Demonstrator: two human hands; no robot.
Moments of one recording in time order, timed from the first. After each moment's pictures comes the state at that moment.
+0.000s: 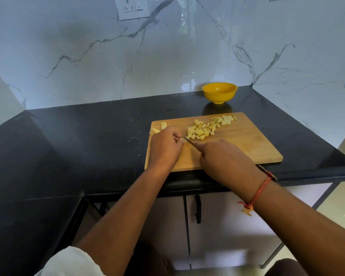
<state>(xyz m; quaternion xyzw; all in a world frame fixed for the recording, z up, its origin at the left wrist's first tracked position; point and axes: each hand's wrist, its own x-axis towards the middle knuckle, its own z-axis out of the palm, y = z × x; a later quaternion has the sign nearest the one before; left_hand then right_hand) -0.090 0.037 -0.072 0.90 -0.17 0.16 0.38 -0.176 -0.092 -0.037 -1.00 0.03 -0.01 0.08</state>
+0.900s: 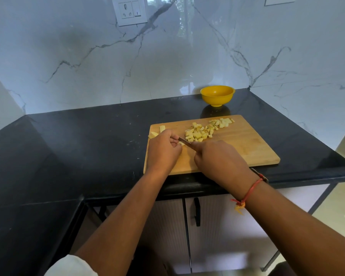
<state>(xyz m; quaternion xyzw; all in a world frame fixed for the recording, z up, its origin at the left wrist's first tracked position) -0.091 0.040 -0.074 0.89 -0.16 0.15 0.40 -0.174 -0.089 -0.039 -0.99 0.04 -0.06 0.14</state>
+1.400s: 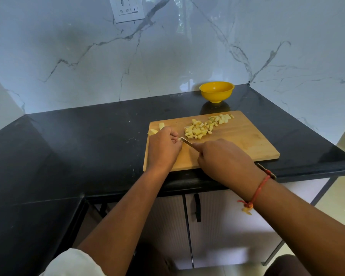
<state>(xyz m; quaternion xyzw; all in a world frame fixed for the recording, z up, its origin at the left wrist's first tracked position) -0.091 0.037 -0.075 0.89 -0.16 0.17 0.39 -0.184 -0.094 -0.037 -1.00 0.02 -0.01 0.10</state>
